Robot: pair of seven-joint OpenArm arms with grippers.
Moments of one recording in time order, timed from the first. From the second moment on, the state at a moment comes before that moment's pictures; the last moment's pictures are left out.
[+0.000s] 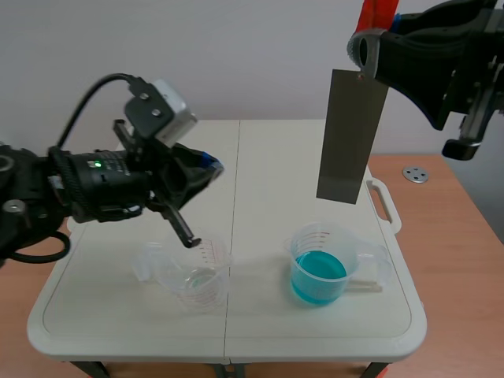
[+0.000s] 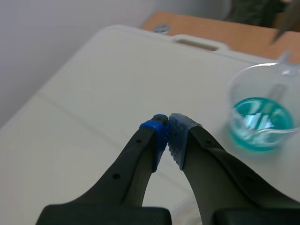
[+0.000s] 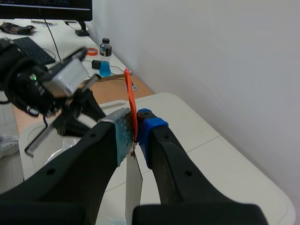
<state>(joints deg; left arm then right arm) 0.0 -23.2 16.2 93.1 -0.6 -31.7 2.8 -11.6 40.0 4.4 114.2 34.9 45.5 -1.3</state>
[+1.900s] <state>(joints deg) 66.9 -35.6 -2.5 100.9 -6.3 -24.4 9.7 -11.5 30.8 -3.2 98.7 12.6 45.3 16.0</state>
